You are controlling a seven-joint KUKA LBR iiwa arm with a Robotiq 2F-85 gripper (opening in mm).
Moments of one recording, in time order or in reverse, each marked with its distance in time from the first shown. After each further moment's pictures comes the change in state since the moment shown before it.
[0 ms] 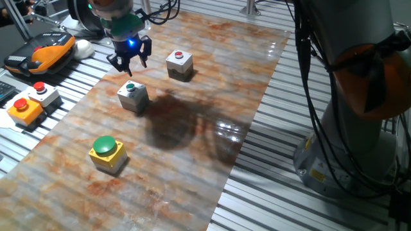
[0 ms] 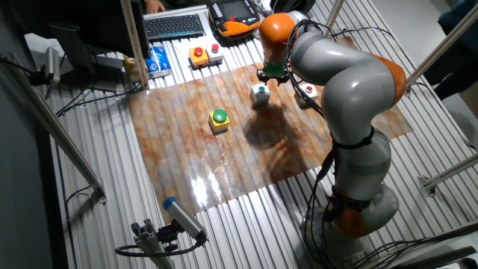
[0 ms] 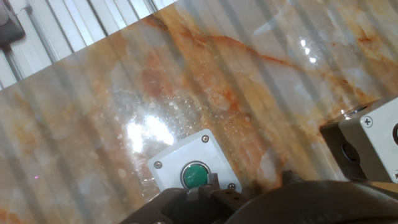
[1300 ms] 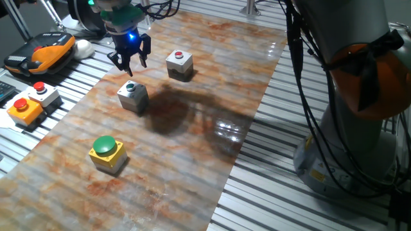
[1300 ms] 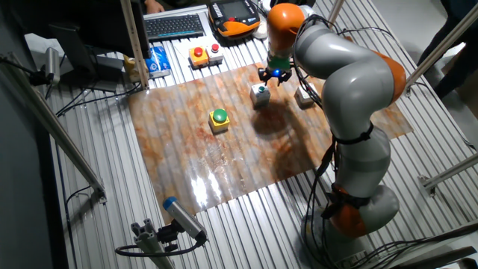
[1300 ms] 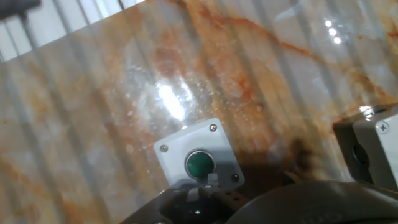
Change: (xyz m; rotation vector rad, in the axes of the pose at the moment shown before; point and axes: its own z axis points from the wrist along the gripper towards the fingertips) arm 0.000 0.000 0.000 -0.080 0.121 -0.146
